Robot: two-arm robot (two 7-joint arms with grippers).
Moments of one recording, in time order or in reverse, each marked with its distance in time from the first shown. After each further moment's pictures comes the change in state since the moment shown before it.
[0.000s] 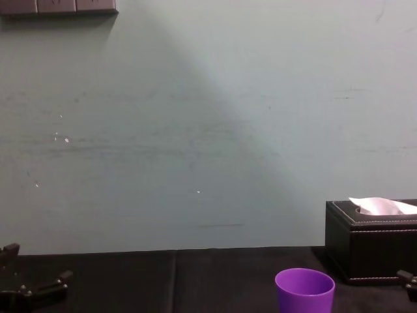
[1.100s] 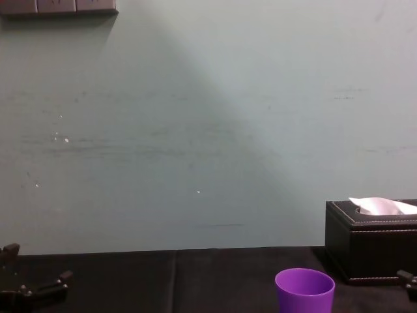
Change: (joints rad) left arm 0.000 0.000 0.000 0.000 0.000 0.000 0.000; right arm 0.000 0.000 0.000 0.000 0.000 0.000 0.000
